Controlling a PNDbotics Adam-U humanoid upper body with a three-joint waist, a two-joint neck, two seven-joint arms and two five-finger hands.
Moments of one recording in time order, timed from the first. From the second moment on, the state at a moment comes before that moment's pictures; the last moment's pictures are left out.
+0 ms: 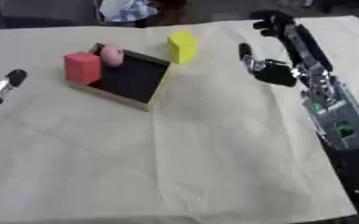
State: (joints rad) left arm -0.30 0.35 0.03 -1.74 -0.33 0.13 0.10; right arm -0.57 -0.54 0.14 -1.52 0.21 -0.14 0.08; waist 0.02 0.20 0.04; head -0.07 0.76
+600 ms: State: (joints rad) left arm -0.22 0.32 0.04 -1.86 -0.24 0.15 0.05; right arm -0.85 -0.61 0.19 -1.22 0.32 -0.19 0.27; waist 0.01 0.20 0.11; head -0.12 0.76
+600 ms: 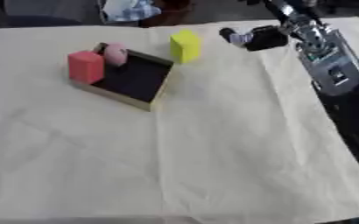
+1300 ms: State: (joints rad) left arm -0.21 0.30 0.03 -1.89 -0.25 0.12 0.00; right arm -1.04 -0.58 0.20 -0.82 0.57 -0.23 0.48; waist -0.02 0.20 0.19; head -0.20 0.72
